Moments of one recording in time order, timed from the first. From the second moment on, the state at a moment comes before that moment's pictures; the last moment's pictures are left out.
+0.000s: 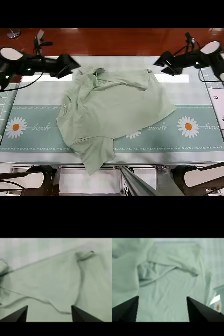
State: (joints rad) left arm 0.06 -1.48 1.32 0.71 -1.09 -1.30; right arm -0.13 -1.69 1.58 -0.94 1.11 1.54
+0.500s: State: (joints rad) left arm 0.32 -1.23 0.76 1.02 -1.37 -1.37; right arm -0.35 -1.16 0.98 -1.19 1.13 1.51
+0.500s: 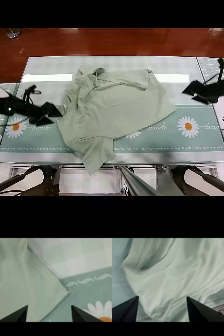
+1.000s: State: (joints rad) left arm 0.37 -1.03 0.41 0.98 -1.32 -1.39; right arm -0.37 -0.89 0.60 -0.97 1.06 1.41
